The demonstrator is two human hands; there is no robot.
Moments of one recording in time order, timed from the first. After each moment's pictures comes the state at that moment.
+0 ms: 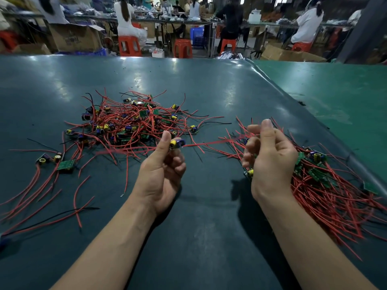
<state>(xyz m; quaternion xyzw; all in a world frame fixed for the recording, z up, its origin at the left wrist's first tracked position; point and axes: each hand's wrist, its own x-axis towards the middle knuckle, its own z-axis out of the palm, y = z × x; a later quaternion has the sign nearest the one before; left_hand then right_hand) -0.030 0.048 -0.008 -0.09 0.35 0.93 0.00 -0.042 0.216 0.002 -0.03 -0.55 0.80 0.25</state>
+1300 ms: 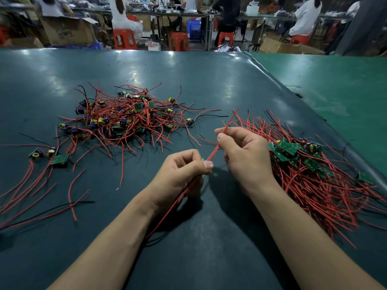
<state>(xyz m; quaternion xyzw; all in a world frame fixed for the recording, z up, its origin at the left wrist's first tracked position) -0.016 0.064 -0.023 0.12 0.57 0.81 0.12 -0.039 0.205 -0.009 0.03 -0.69 0.70 0.15</state>
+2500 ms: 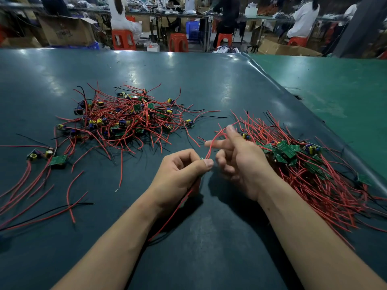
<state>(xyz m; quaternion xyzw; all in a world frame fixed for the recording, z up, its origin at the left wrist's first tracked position) -0.016 0.066 -0.026 0.10 0.60 0.79 0.06 -0.046 0.212 -0.003 -0.05 -0.61 0.78 -0.12</state>
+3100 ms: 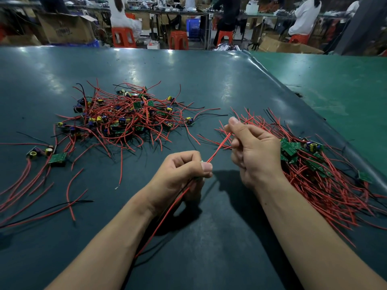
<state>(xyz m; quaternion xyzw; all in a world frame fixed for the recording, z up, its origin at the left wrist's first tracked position) -0.012 0.061 -0.019 0.15 0.53 0.82 0.15 -0.045 0.212 0.000 -0.03 -0.55 0.83 0.11</state>
